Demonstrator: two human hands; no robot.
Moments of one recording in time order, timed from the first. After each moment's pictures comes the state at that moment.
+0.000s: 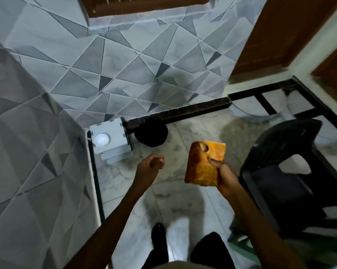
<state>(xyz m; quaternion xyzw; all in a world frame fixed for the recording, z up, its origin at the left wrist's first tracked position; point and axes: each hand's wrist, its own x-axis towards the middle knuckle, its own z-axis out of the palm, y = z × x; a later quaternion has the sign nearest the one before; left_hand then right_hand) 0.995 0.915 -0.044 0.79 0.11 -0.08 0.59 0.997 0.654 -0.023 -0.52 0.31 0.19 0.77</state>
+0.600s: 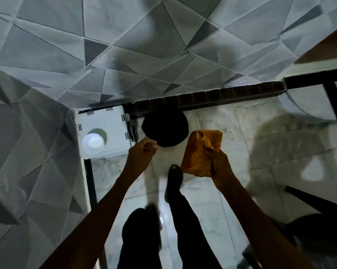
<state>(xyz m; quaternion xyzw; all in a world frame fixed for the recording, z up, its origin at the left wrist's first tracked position) 1.348 1.056 -0.259 0.81 0.23 -0.15 0.52 1.370 0.805 -0.235 -0.60 0.36 0.24 0.67</state>
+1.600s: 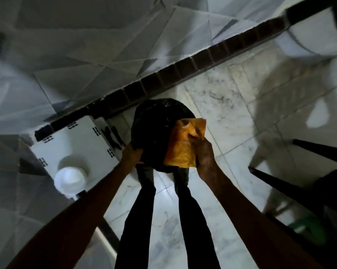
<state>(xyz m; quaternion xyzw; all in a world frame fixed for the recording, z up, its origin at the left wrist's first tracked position) 1.480 1.103 -0.505 0.67 0.37 -0.40 0.50 1.464 0.888 -0.412 -0.56 0.49 0.21 0.63</state>
